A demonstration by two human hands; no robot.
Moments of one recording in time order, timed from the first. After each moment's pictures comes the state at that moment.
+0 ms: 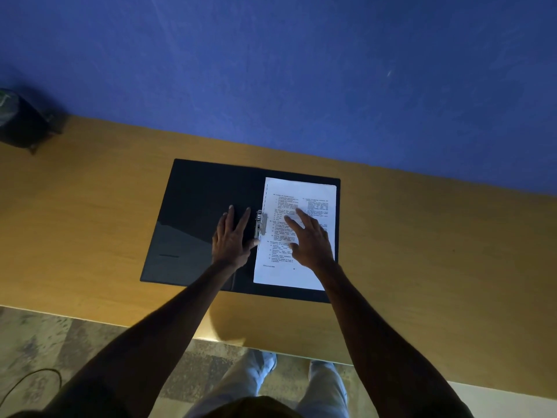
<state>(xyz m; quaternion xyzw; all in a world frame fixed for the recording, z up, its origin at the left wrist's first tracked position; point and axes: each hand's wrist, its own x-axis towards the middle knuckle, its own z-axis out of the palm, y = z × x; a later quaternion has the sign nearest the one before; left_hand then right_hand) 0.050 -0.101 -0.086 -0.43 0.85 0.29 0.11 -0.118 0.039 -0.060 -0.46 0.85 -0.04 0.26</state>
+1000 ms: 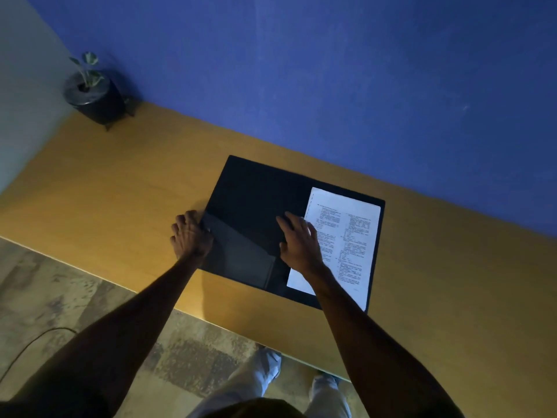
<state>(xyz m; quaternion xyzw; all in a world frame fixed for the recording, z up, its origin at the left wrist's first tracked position) 0.186 -0.188 -0.080 -0.69 0.67 0.27 0.01 -0.036 -0.041 -0.061 -0.55 0.80 -0.05 0.23</state>
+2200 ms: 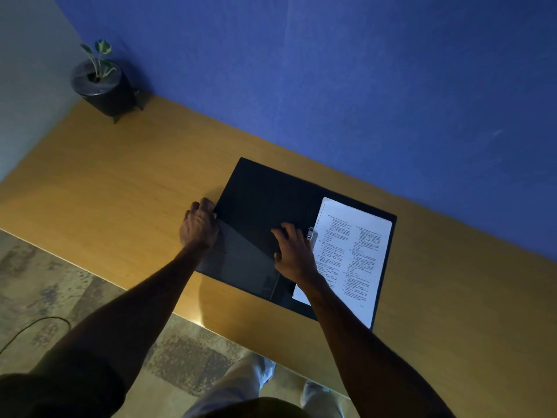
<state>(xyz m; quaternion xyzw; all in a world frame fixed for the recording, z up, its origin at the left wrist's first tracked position) 0.179 -0.229 -0.078 -0.63 0.74 0.24 -0.01 -0.012 -0.071 -0.070 -0.56 0.78 -0.03 0.26</state>
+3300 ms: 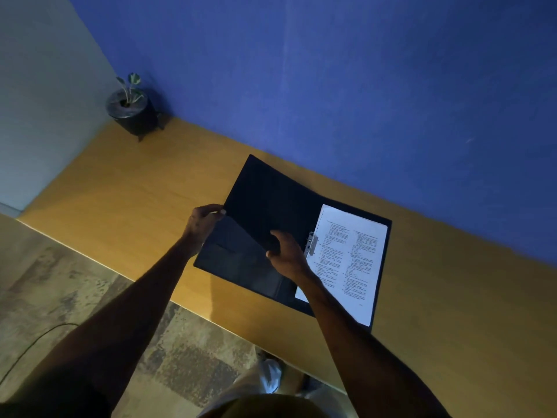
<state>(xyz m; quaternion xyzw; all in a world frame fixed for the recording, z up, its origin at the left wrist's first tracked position) 0.197 -0.220 -0.009 -0.59 0.55 0.57 -0.16 0.004 -0.067 -0.024 -0.44 0.77 -0.20 0.42</state>
